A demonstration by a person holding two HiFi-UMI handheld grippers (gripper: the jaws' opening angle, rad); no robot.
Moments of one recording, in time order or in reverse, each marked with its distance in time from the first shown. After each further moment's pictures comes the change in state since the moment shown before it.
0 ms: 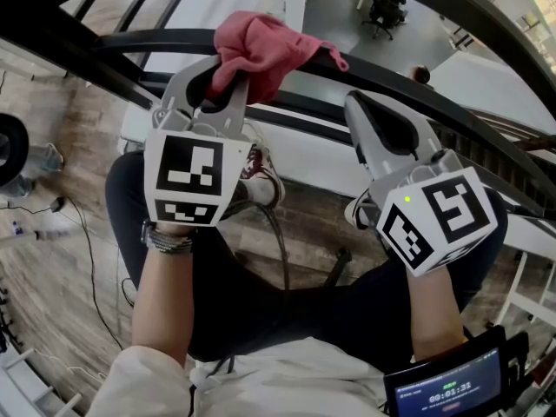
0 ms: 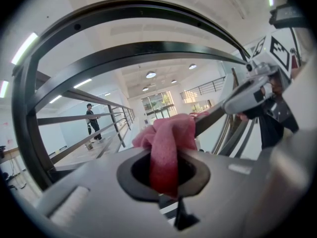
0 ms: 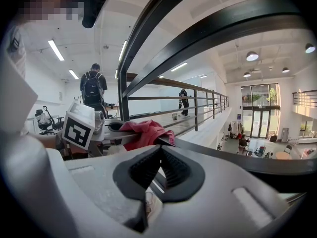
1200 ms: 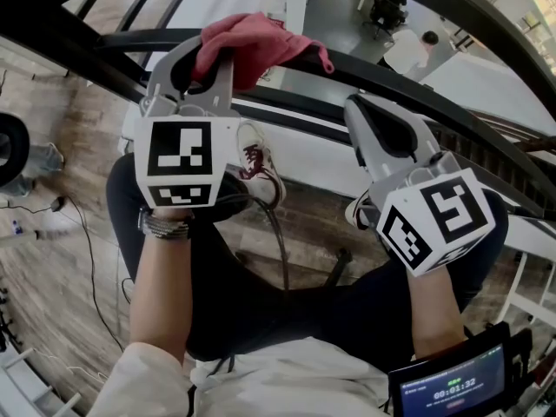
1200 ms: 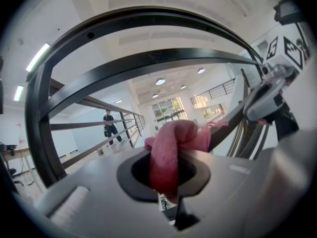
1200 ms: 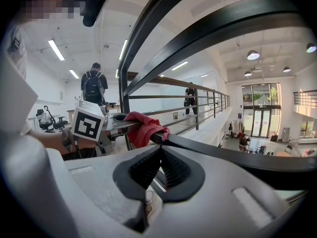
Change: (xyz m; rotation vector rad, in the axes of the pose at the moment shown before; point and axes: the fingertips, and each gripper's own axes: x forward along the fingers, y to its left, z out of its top) left arm -0.003 0.045 0.008 -0.020 -0.078 0.138; right arm 0.004 0.010 -0.003 -0.006 0.015 0.009
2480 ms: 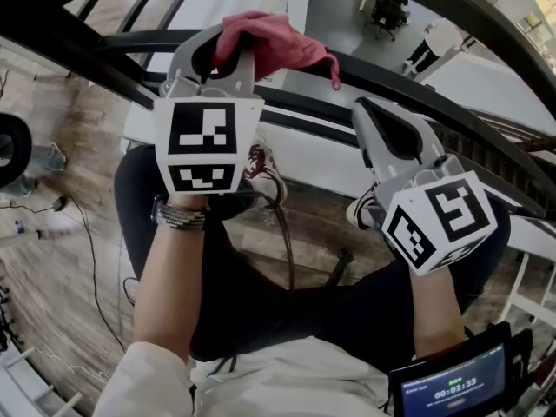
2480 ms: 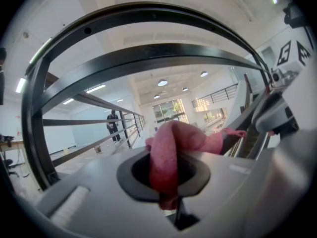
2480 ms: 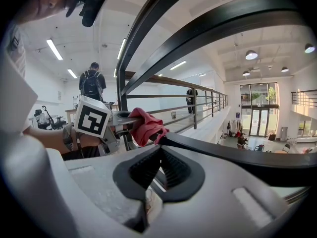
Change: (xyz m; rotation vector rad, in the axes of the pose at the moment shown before) left arm 0.020 -0.011 0.014 -0.069 -0.018 -0.004; right arm -0.005 -0.006 -0.004 0.006 0.008 -0.019
